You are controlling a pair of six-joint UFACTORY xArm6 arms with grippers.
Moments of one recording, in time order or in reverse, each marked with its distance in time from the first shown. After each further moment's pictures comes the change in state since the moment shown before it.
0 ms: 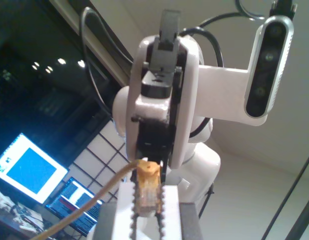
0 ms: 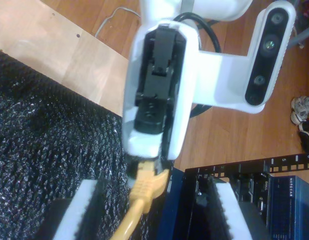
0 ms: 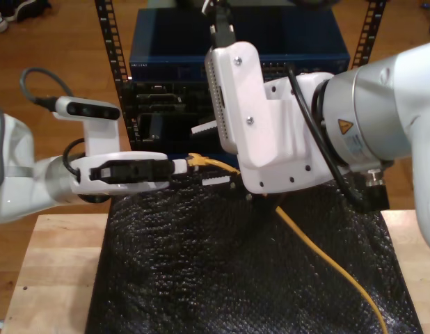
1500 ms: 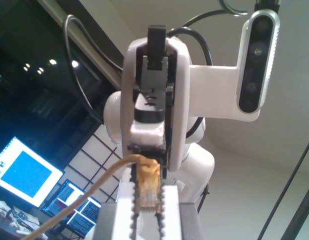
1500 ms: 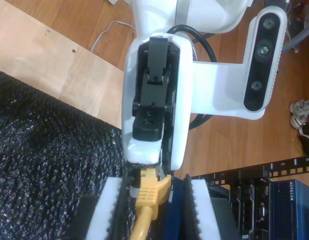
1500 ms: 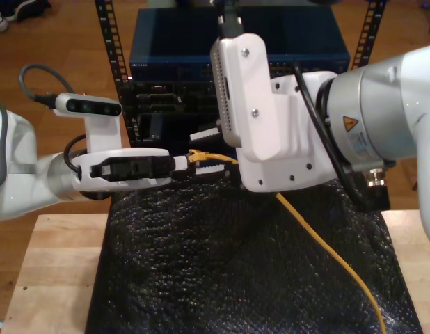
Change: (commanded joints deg) left arm -0.1 -0.1 -0.6 -0.8 1.0 0.4; right arm -0.2 -0.5 0.1 3.1 0.1 0.2
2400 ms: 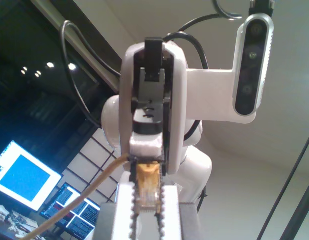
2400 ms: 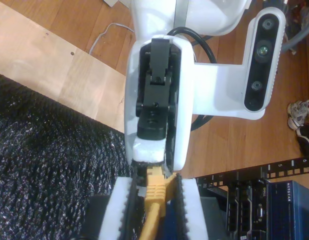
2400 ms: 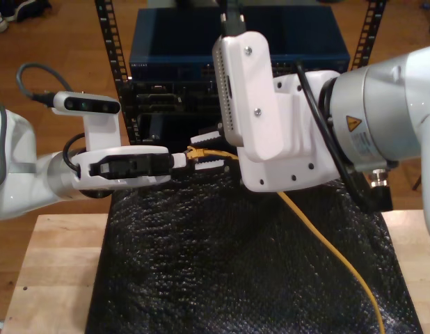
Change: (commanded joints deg) left arm 0.0 0.0 -0.1 -0.6 0.4 0.0; right arm 0.0 -0.4 0.0 0.2 0.0 0.0
